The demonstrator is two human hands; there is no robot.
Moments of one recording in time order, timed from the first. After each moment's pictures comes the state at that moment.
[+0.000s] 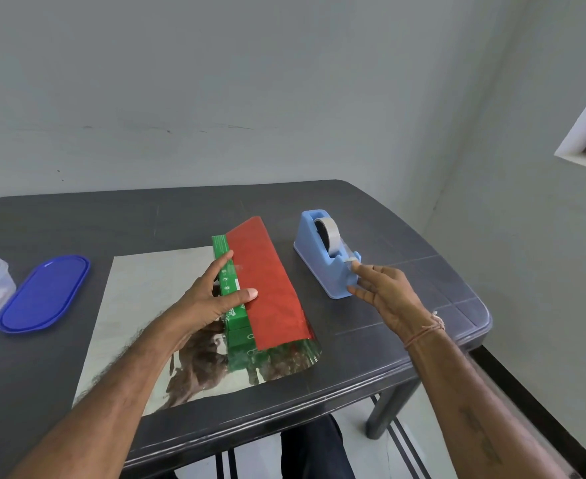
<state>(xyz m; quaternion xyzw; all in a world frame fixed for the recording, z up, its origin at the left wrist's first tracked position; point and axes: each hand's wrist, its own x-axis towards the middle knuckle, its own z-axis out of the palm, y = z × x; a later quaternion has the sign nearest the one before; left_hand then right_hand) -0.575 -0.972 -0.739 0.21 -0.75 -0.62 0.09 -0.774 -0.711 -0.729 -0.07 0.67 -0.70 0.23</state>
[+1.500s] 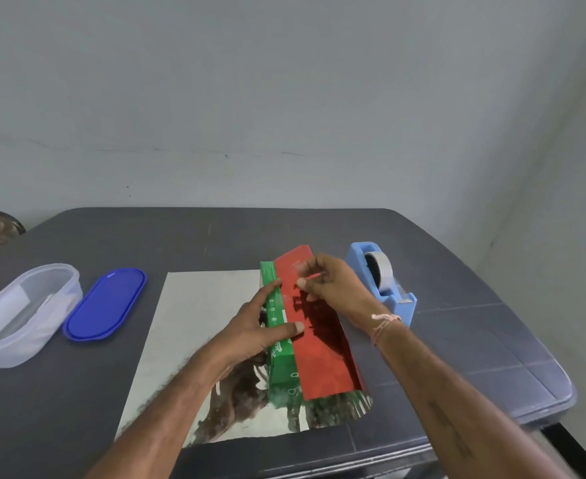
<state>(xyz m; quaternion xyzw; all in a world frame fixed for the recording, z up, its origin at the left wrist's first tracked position) -0.572 -0.972 -0.742 0.20 -0.74 -0.63 0.11 -0.739 -0.858 -0.698 -0.40 0.75 -0.50 0.20</state>
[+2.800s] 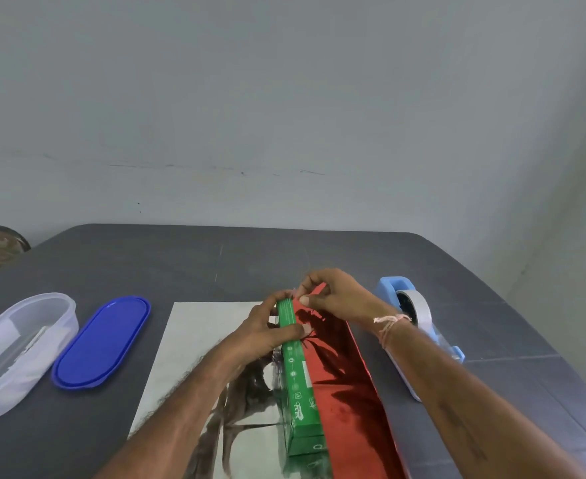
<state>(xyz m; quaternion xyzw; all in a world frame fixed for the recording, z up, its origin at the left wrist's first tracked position) -0.629 -1.048 -0.745 0.21 -0.73 -0.64 0.12 -0.793 -0.936 -0.685 -0.50 0.78 -0.33 0.19</state>
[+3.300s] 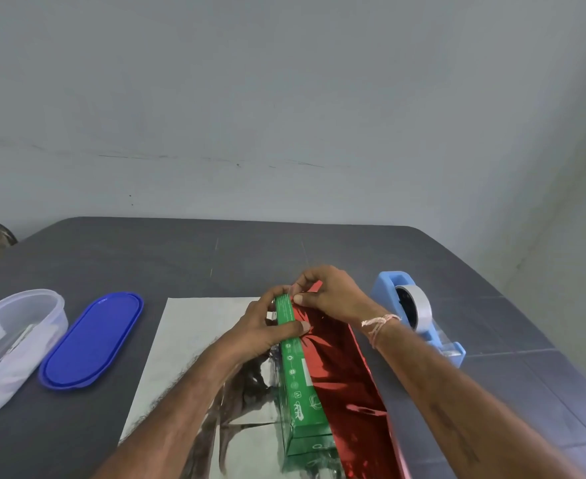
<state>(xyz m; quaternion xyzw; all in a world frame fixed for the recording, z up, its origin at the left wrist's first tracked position) -0.633 -1.052 -0.752 0.20 -0.72 -0.65 0.12 -0.794 -0.948 -0.699 -0.50 0.80 -0.30 0.13</state>
